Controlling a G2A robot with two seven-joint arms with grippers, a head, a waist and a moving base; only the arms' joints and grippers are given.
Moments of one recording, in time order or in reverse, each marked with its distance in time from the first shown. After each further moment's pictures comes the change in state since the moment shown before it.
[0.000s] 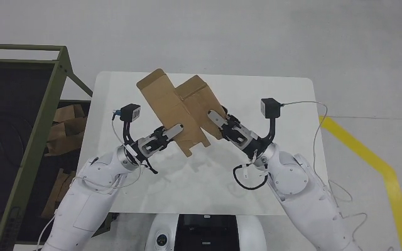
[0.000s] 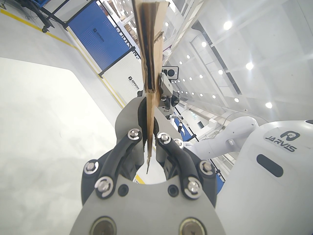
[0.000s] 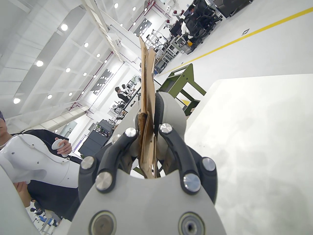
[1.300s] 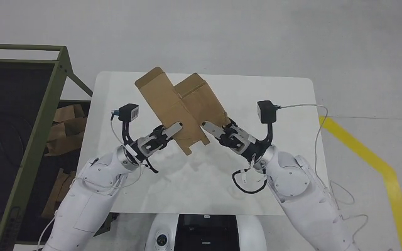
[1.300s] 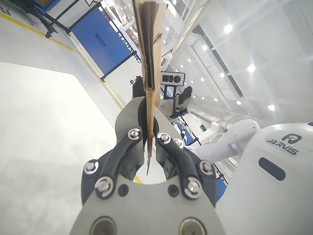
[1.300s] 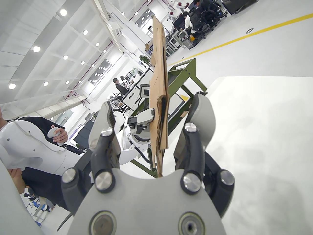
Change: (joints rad) left arm 0.009 -0.005 -0.002 -0.011 0.029 0.006 0.045; right arm -0.016 -0.007 0.011 -0.030 -0.088 -0.024 0.046
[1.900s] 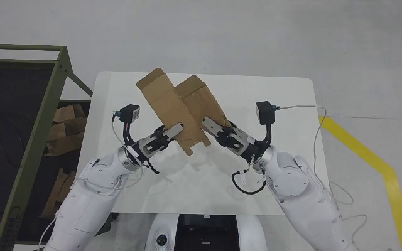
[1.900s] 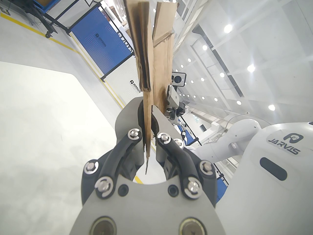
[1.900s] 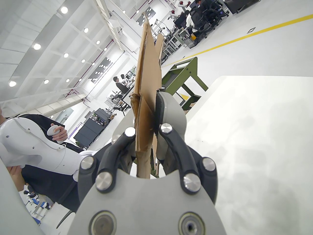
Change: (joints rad) left arm 0.006 -0.003 0.006 -0.004 0.013 -0.001 0.010; right arm 0.000 -0.004 -0.001 0.007 -0.002 -0.013 0.003
